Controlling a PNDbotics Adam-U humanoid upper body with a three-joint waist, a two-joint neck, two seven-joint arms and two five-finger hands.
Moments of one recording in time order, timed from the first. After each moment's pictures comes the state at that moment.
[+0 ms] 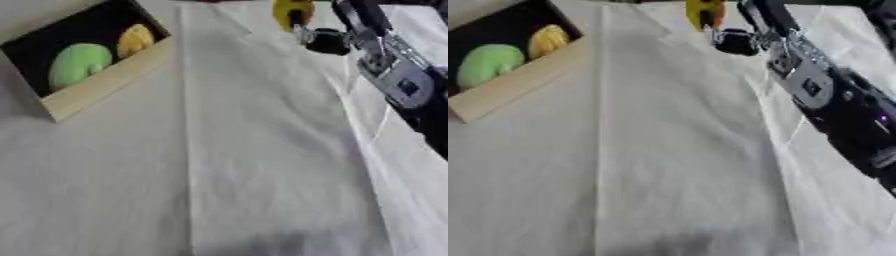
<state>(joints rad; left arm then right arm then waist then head) -0.57 0.49 0.08 -1.99 0.48 -0.48 -0.16 -0.31 -1.08 -0.10 -1.71 0.29 -0.24 -0.28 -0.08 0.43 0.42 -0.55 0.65</state>
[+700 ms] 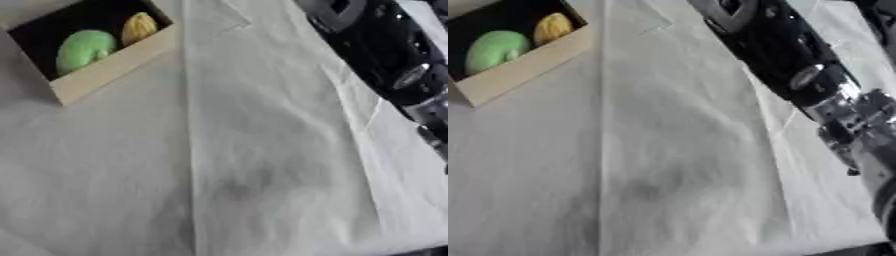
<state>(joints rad) -0.62 0.46 0.03 -1.99 0.53 -0.45 -0.20 -0.77 -0.98 0.18 -1.70 0.13 -0.27 0.00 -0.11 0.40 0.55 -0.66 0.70</state>
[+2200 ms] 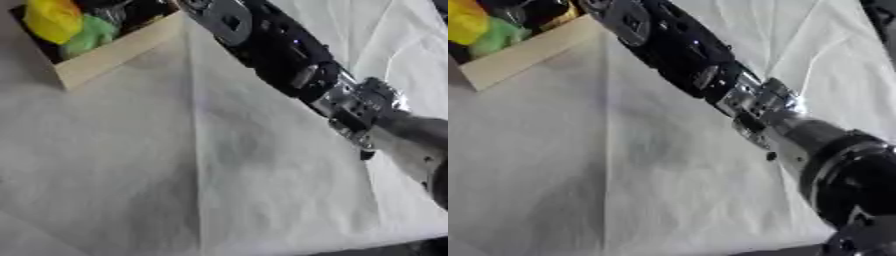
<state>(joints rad) -0.66 0.42 0.01 -1.99 0.57 -0.41 -0.26 -0.88 -0.80 0.30 -1.48 0.37 -0.32 0.10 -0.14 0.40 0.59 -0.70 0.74</state>
